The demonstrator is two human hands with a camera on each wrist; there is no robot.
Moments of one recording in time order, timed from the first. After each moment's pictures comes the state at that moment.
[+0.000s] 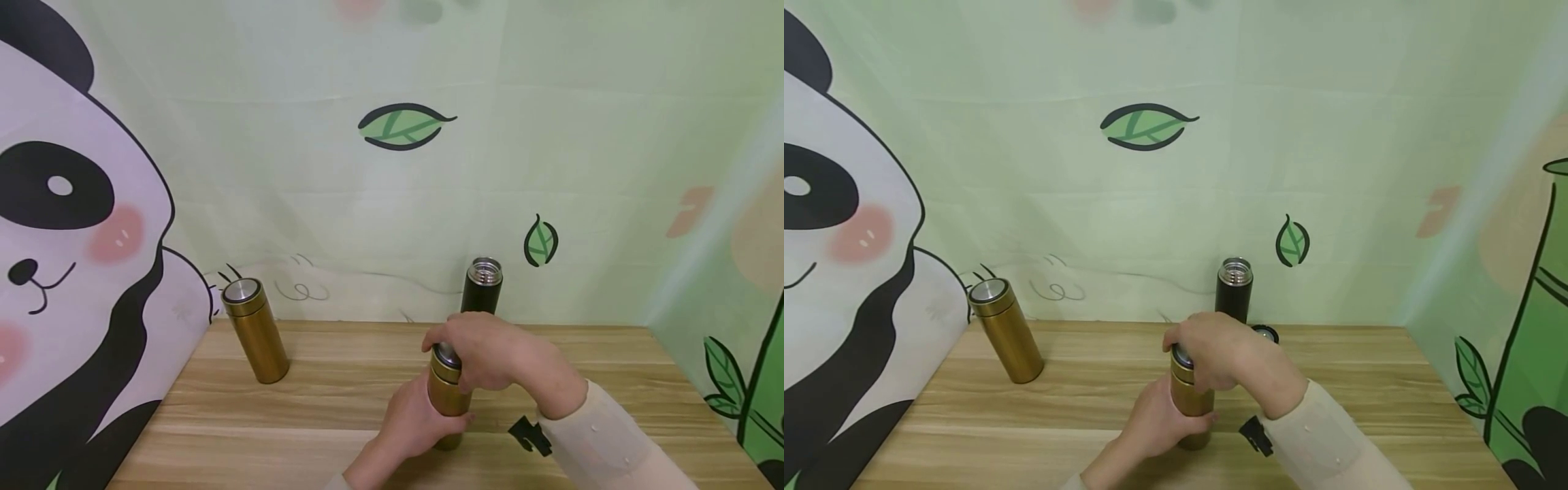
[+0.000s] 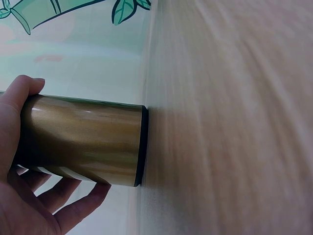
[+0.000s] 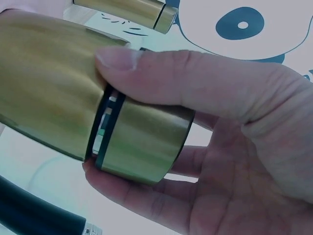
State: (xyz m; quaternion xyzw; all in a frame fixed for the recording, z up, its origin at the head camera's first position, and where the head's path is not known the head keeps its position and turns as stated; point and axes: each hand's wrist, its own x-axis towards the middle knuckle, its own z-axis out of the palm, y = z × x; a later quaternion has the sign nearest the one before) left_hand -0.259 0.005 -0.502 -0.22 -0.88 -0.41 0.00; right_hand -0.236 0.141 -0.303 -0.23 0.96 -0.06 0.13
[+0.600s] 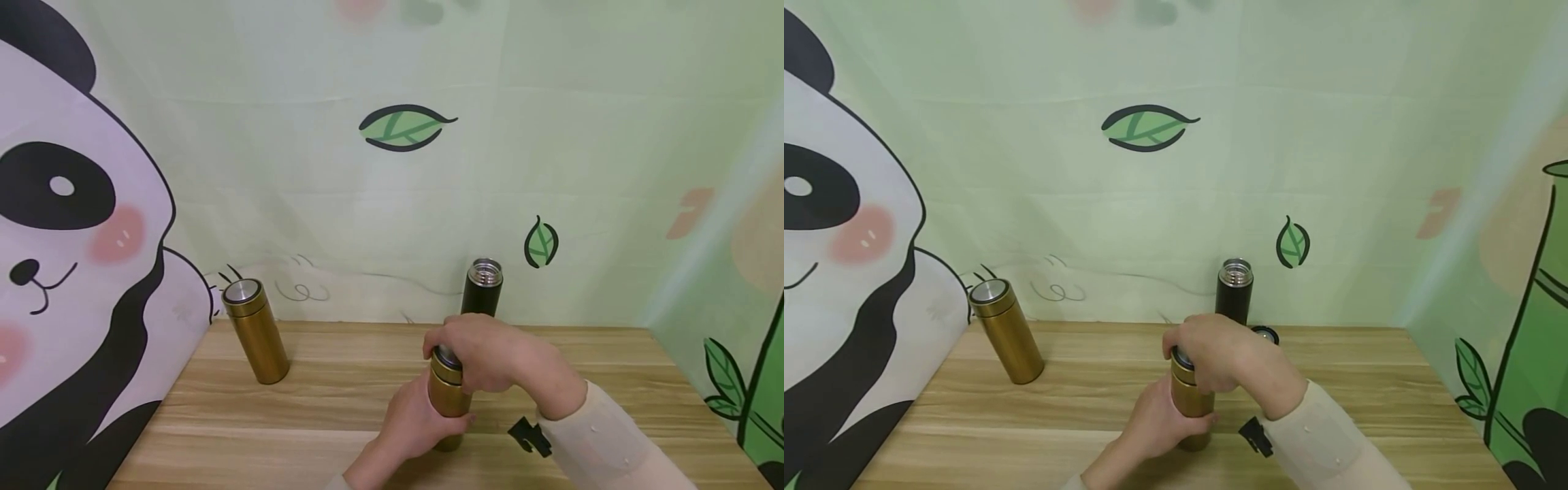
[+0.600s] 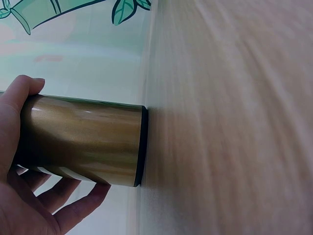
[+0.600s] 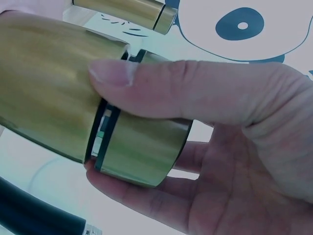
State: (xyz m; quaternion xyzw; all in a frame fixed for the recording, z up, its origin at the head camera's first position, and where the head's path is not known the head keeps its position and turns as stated) left_hand -0.259 0.004 -0.503 -0.22 -0.89 -0.41 0.01; right_hand -0.236 0.141 -0.303 -0.25 0.96 -0.06 0.12
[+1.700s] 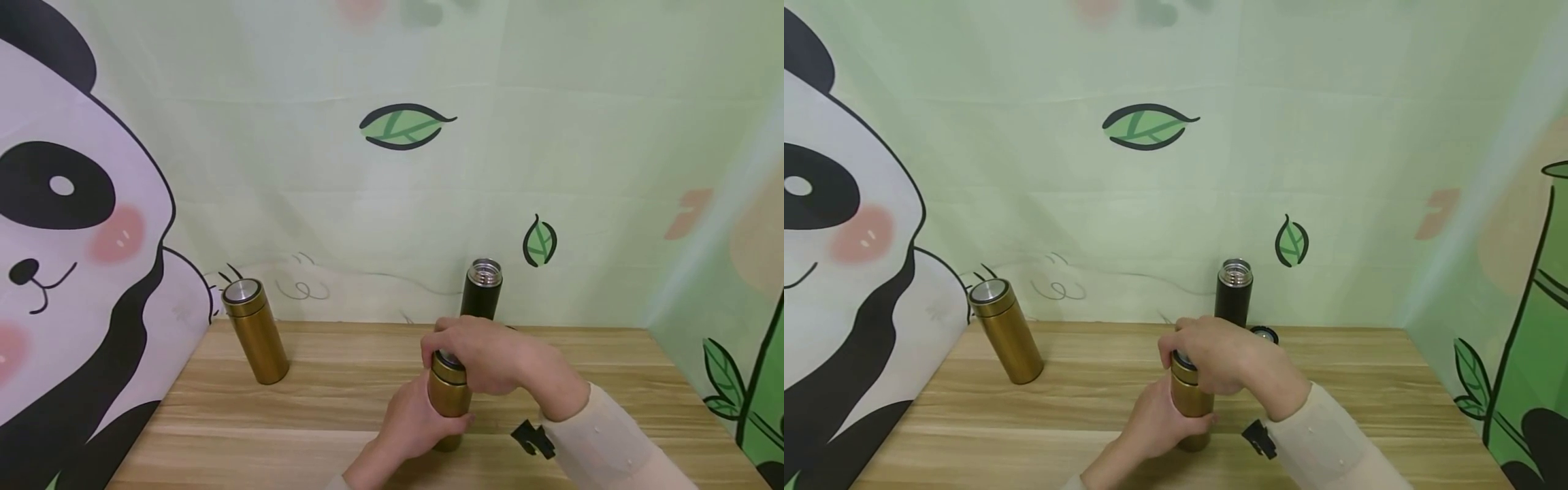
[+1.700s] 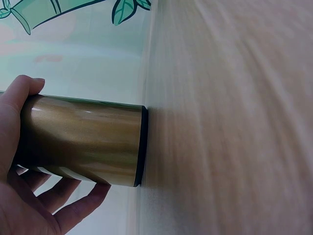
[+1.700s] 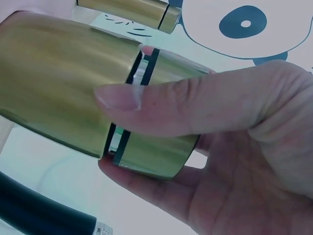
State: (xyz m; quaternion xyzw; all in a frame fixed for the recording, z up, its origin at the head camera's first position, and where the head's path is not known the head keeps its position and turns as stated) left_hand -0.260 0.003 -0.507 -0.23 -0.88 -0.41 0.01; right_hand -0.234 0.149 -0.311 -0.30 0.95 -0.06 0.09
